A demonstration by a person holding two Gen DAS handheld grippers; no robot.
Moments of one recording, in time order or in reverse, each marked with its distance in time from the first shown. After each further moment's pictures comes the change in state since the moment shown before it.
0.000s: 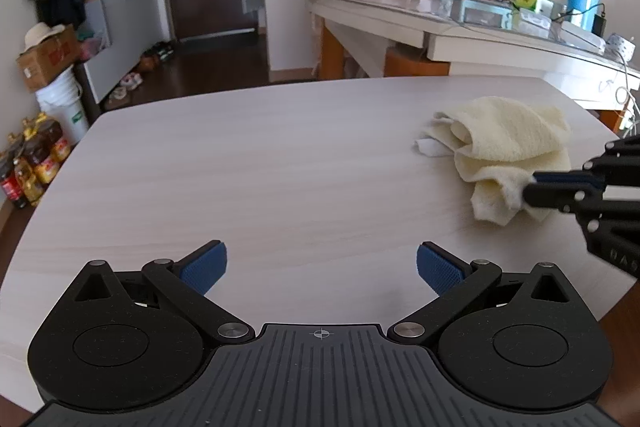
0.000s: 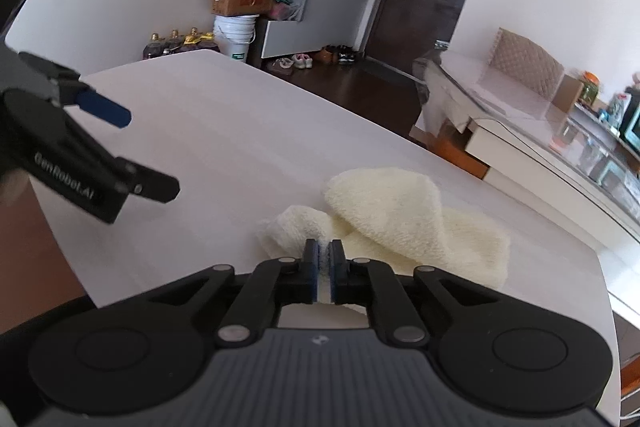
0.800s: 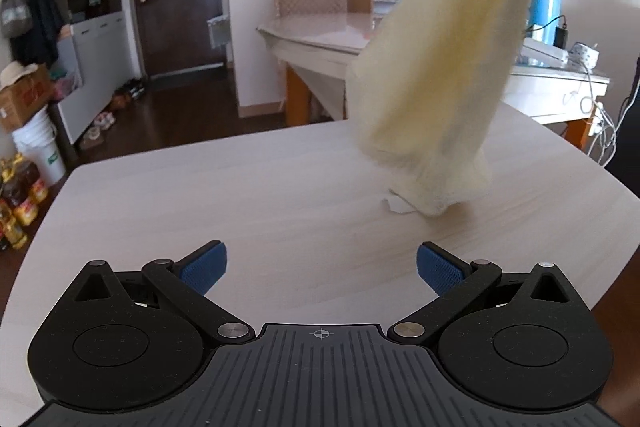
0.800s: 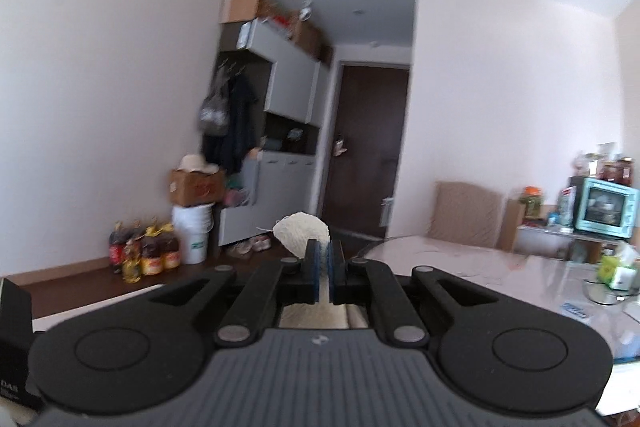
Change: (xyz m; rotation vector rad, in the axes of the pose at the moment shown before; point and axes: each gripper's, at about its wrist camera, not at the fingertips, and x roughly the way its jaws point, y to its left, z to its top) left arm -0.012 -0.019 0.020 0.064 -0.097 -0.082; right arm -0.133 -0.086 0.095 0.153 -0.517 -0.119
